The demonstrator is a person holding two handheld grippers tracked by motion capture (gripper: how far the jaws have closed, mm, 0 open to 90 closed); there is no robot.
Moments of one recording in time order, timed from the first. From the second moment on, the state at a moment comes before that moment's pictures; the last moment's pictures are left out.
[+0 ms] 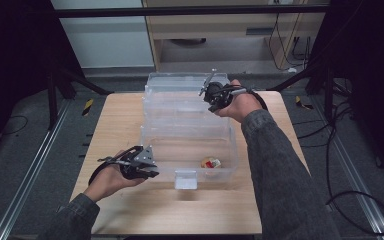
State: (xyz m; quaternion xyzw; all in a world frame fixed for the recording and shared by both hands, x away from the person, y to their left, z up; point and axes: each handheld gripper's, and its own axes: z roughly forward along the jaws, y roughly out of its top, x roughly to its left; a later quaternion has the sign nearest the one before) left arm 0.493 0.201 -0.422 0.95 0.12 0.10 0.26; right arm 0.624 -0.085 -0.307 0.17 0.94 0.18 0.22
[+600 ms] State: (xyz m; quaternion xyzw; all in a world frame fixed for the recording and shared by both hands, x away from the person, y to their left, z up) left arm 0.491 0.201 -0.422 0.95 0.13 0.11 0.26; right arm 0.616 -0.085 -0.302 0.16 0.95 0.18 0.21
